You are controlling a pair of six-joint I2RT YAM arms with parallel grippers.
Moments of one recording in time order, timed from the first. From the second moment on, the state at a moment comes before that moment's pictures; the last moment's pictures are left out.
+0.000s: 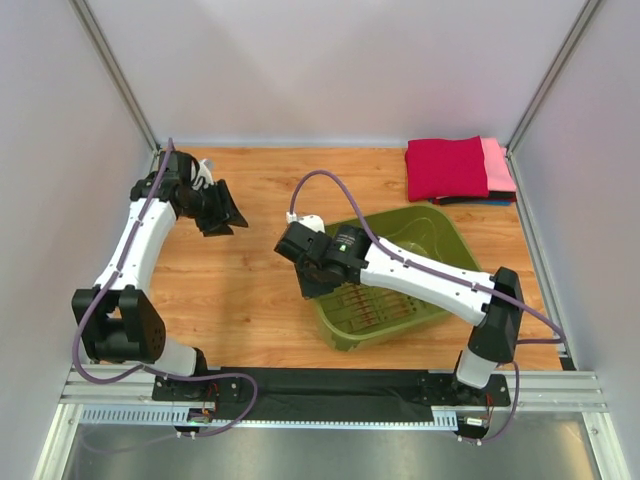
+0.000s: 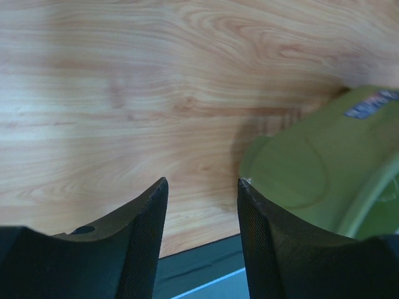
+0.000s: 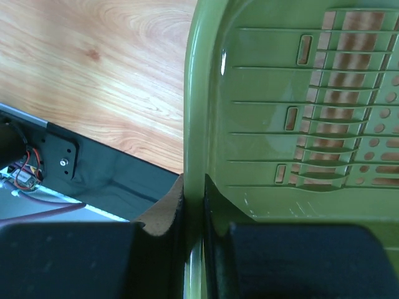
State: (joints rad) left arm -0.01 1.47 1.35 -0.95 0.39 -0.39; right arm 1.14 1.73 1.69 -1.11 0.21 0.79
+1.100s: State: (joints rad) left arm -0.60 1.87 1.62 -0.79 0.54 -0.10; right arm 0.04 1.42 1.65 -0.90 -0.12 0.52
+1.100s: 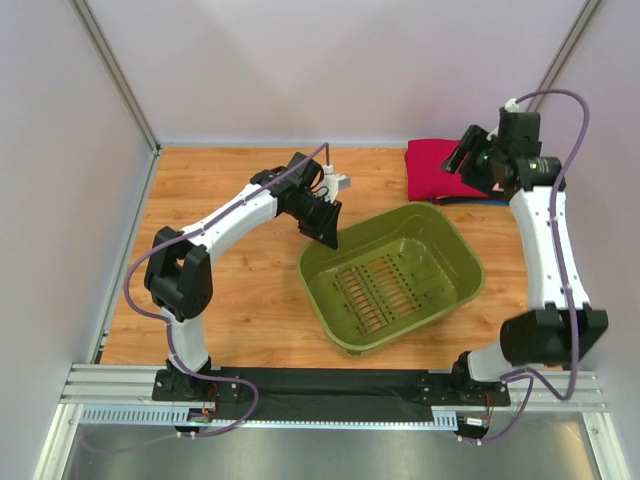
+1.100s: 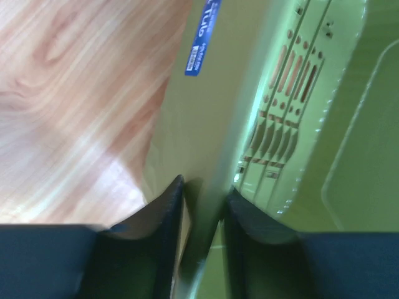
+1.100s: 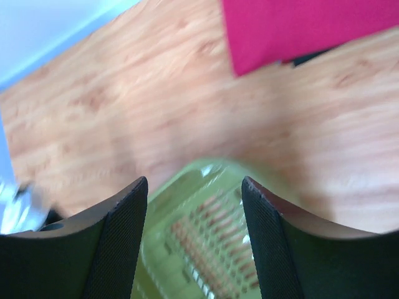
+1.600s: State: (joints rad) left arm -0.43 1.77 1.63 -0.89 0.09 -0.15; right arm -0.34 2.19 2.24 -0.82 -0.34 0.41
